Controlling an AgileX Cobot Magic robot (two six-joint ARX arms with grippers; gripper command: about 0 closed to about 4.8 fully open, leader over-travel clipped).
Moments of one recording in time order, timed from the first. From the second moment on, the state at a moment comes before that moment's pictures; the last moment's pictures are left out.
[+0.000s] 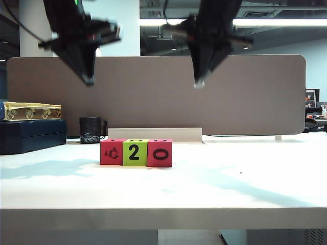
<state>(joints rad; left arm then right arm) -0.38 1.77 1.77 -1.18 0.09 0.14 0.59 1.82 1.78 -1.06 0.05 0.17</state>
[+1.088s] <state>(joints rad) -0.49 0.97 1.67 -1.25 -0.08 -0.02 0.74 0.85 1.36 -1.17 0.32 0.30</state>
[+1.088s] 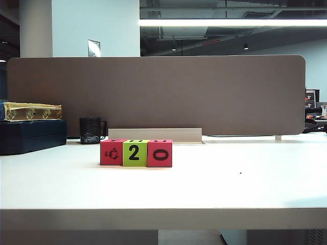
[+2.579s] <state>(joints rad) -0.49 0.49 0.93 -0.89 -0.27 -0.08 0.69 0.46 0.60 -0.51 0.50 0.20</state>
